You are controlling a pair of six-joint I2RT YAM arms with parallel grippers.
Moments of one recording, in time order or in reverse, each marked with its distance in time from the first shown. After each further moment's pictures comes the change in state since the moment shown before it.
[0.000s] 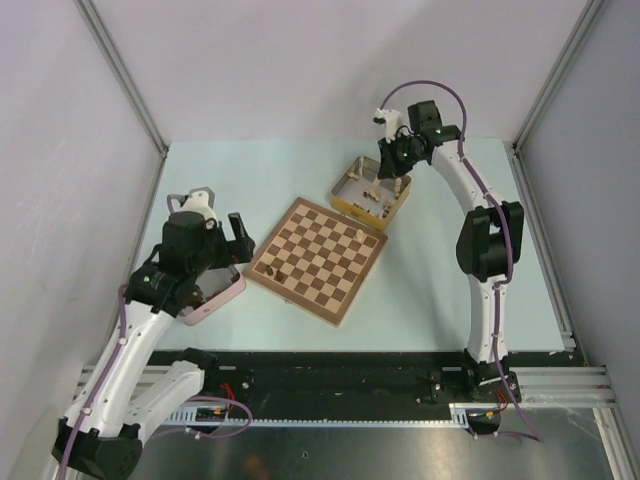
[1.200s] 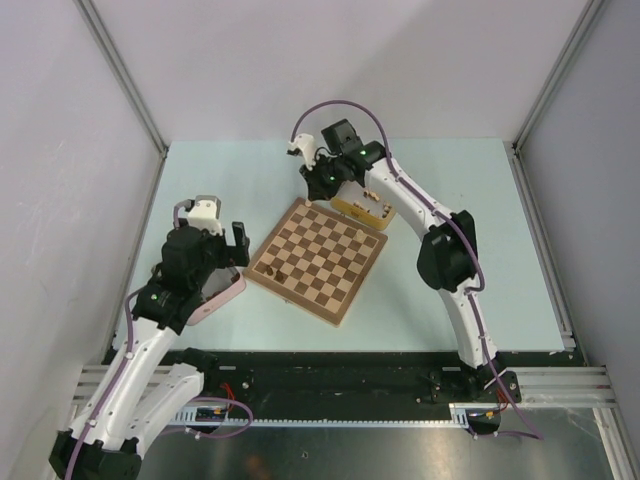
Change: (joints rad) left arm 0.001 -0.109 -0.200 0.295 -0.050 0.277; right arm 0.368 0.077 0.151 -0.003 0.035 -0.086
